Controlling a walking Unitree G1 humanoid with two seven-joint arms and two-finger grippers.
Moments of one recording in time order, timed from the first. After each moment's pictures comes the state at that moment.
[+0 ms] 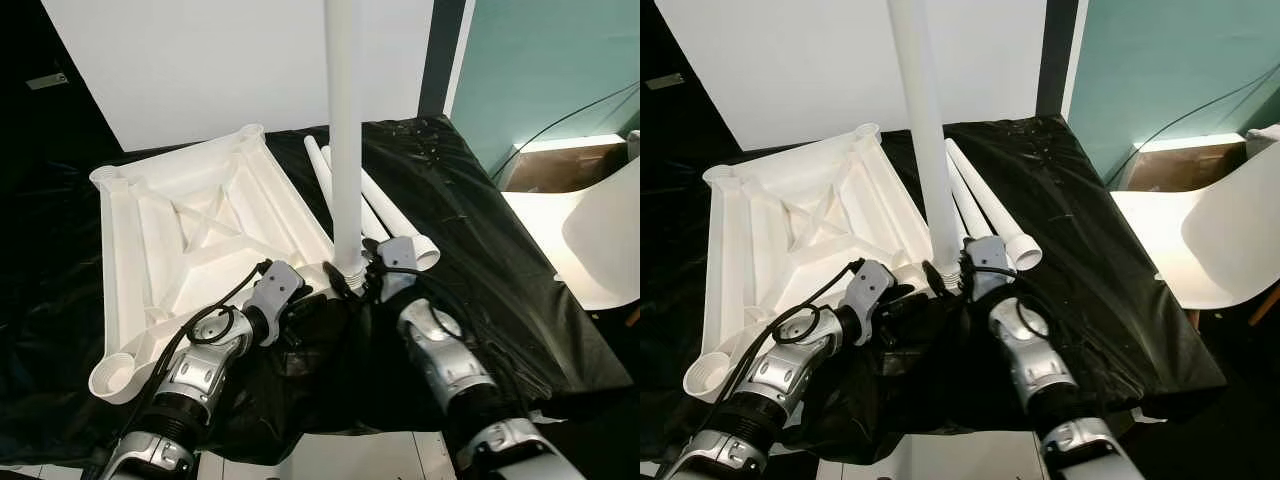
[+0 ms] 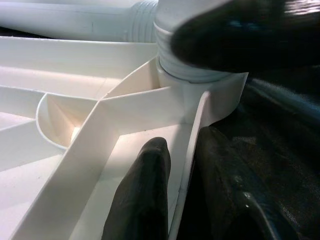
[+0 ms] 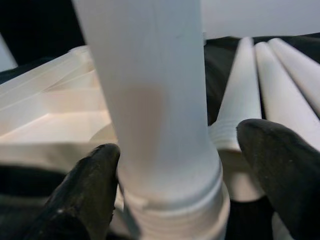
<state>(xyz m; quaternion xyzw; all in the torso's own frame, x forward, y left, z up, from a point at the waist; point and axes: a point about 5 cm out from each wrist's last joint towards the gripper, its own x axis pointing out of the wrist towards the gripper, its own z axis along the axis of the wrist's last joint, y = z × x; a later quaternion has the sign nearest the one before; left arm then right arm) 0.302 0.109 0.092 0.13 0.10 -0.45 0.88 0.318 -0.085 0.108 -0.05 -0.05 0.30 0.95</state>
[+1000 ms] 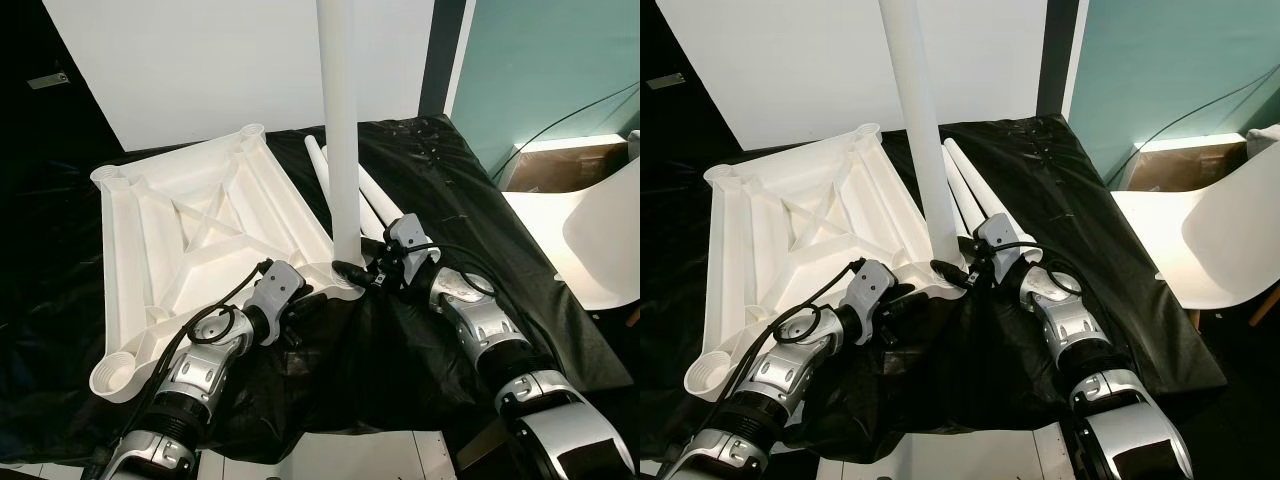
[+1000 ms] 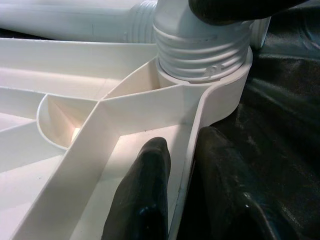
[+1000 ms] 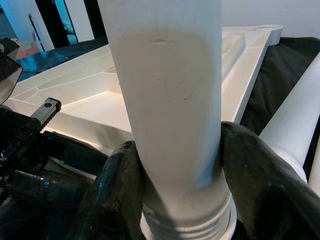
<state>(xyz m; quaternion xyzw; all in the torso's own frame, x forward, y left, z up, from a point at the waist) 0.303 0.108 0.092 0.14 0.09 -0.45 0.88 0.341 -0.105 0.131 -0.10 -0.03 0.44 0.89</state>
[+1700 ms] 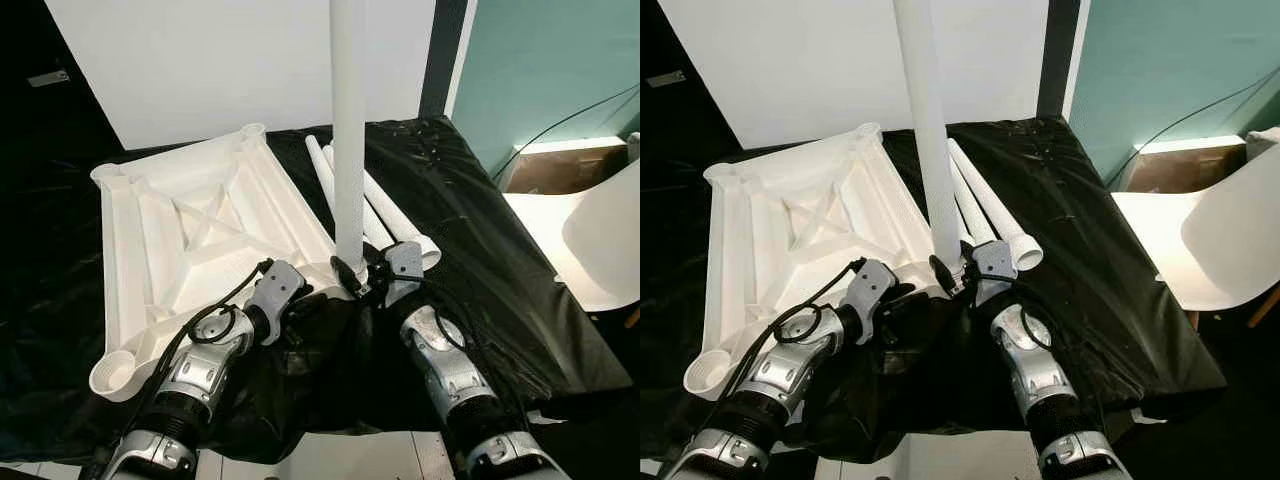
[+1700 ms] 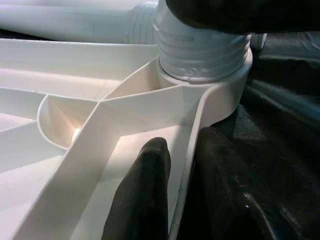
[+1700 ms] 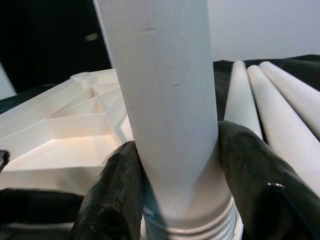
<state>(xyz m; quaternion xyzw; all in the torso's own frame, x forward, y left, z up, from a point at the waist) 0.303 0.108 0.092 0.14 0.09 -0.45 0.88 0.310 -0.080 0.110 -0.02 -0.09 0.23 0.97</state>
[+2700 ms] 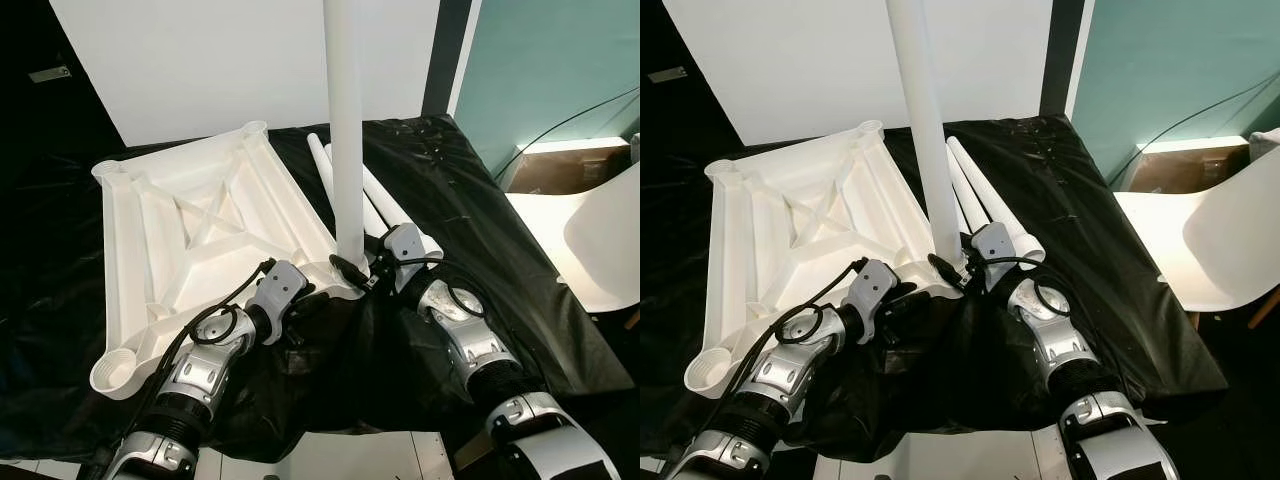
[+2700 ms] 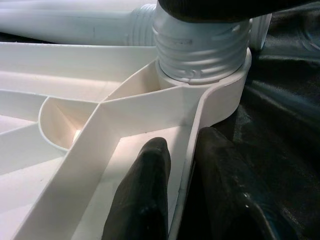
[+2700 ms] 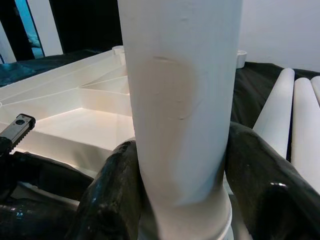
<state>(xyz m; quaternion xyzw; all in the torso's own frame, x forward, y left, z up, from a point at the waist) 0.302 0.107 0.093 0.14 0.09 -0.45 0.88 0.332 -0.093 0.128 -0.11 -0.09 0.36 0.92</state>
